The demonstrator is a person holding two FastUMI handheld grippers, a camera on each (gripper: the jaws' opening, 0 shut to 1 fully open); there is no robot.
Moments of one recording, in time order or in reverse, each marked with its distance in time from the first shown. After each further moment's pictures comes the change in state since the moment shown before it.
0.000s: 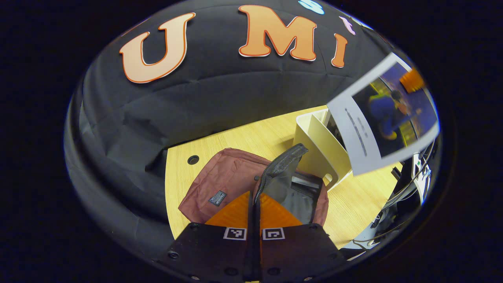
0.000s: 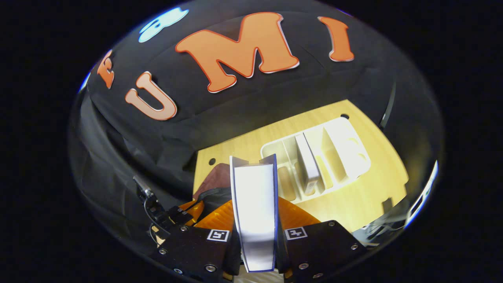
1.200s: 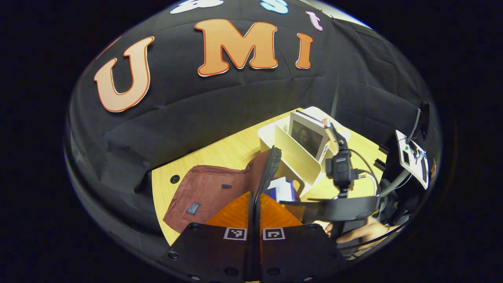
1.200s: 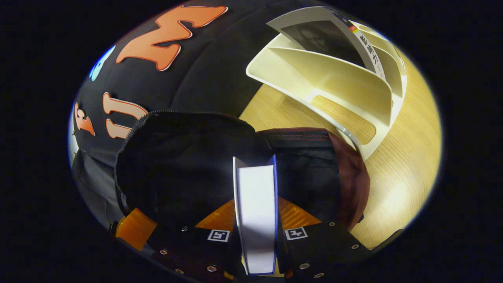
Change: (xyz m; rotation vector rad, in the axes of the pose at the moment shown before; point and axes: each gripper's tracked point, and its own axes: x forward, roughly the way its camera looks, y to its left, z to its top) left arm -0.023 -0.077 0.027 0.134 -0.071 -0.110; right arm 0.258 0.050 -0.140 0.453 -0.020 0.194
